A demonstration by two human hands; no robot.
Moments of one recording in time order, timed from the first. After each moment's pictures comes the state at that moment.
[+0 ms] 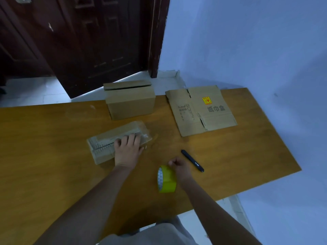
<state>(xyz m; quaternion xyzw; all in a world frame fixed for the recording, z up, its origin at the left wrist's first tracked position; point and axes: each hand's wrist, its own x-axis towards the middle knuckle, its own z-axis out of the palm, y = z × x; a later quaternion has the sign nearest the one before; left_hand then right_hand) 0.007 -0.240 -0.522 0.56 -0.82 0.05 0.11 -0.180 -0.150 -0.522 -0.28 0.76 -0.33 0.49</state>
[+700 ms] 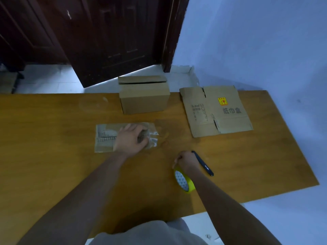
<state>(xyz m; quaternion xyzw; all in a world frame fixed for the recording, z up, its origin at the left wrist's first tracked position) 0.040 -0.277 -0.499 0.53 -0.81 -0.20 0.15 -0.183 -0.201 -0.519 -0.44 0.80 -0.03 0.40</state>
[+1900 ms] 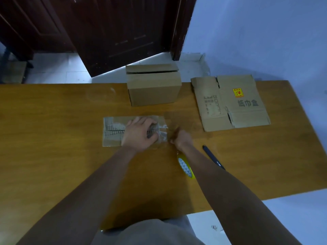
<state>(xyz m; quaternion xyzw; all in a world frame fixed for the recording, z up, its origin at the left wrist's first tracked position) 0.040 -0.278 -0.501 0.53 -0.82 -0.18 0.16 -0.144 -0.272 -0.536 -0.48 0.79 0.00 0.38</state>
